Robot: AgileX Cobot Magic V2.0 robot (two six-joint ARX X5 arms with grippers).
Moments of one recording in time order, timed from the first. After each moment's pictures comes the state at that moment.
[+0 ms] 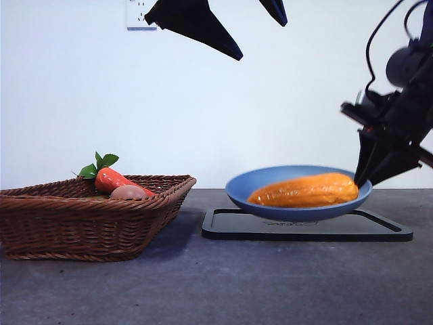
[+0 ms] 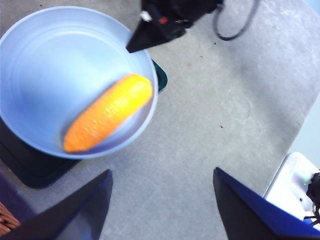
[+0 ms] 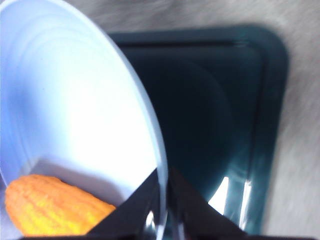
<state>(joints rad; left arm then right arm) -0.83 1.52 1.44 -0.65 0.20 -0.18 0.01 1.86 1.32 -0.64 -0.54 0.15</state>
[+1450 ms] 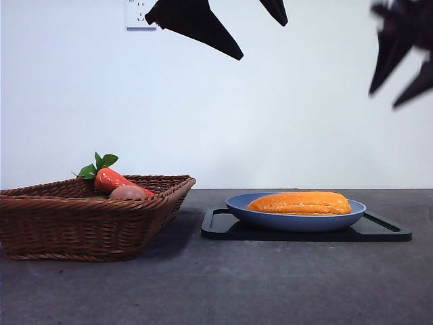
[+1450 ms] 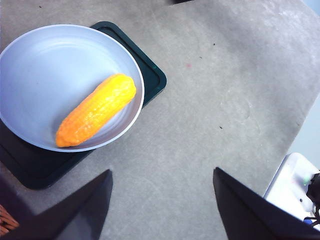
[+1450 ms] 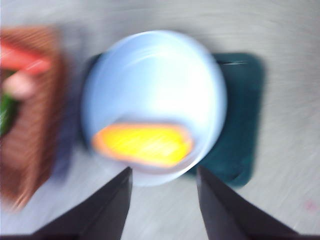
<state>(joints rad) -0.83 1.52 1.44 -0.65 0.20 -0.18 0.01 1.46 1.37 -0.93 -0.52 0.08</state>
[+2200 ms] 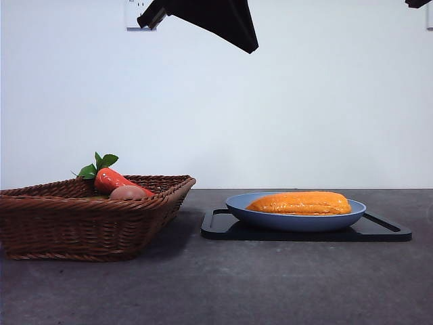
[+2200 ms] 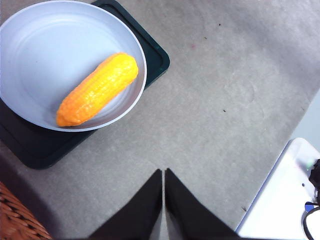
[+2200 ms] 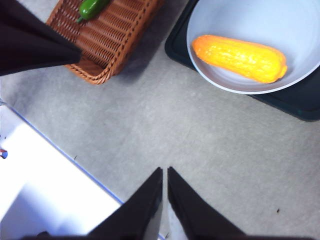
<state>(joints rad) -0.83 1.52 1.44 -0.71 0.20 -0.18 0.20 1.10 1.28 -1.22 -0.52 -0.08</state>
